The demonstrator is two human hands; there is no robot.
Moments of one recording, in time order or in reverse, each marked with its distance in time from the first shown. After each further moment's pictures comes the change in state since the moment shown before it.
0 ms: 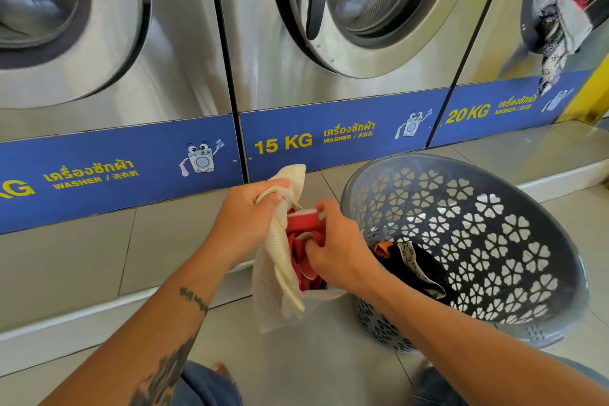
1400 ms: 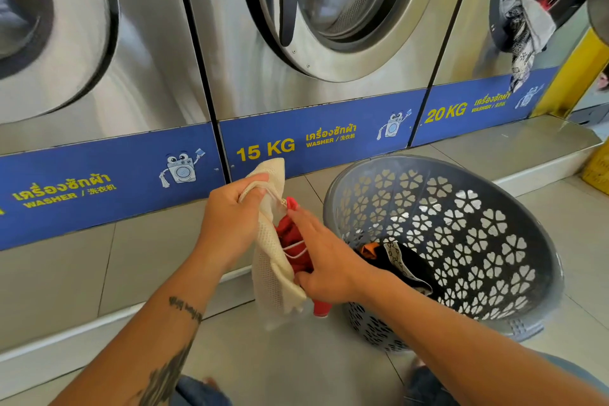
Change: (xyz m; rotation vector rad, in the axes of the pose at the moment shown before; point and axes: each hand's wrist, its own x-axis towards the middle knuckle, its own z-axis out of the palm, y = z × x) left_hand 0.005 0.013 0.016 -0.035 0.146 -0.009; right_hand -0.001 0.016 -0.017 -0.097 -0.305 -0.165
